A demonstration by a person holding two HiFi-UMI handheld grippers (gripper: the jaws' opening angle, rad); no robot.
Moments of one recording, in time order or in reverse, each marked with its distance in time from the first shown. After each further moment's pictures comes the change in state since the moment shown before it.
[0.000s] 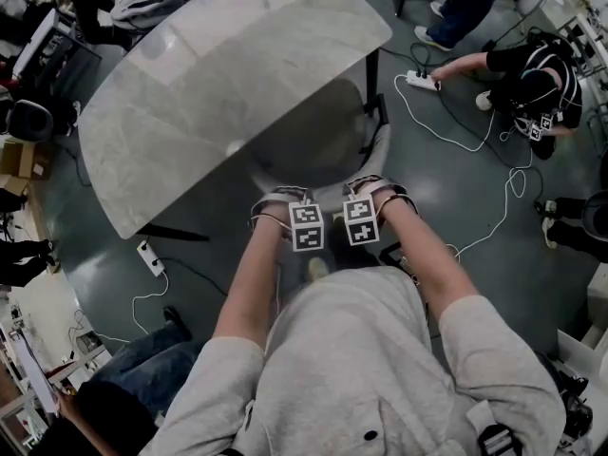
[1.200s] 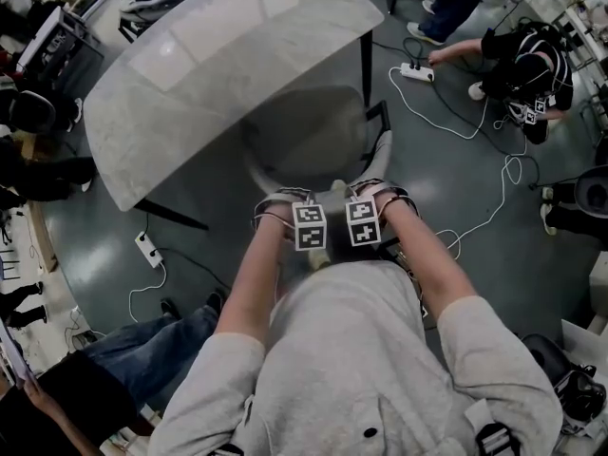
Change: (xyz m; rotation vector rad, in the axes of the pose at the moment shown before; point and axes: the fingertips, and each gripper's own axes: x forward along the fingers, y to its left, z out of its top) left arm -0.012 -0.113 0.013 0.035 -0.013 -0.015; right arm -0.014 0.109 0.040 0.038 0.010 0.010
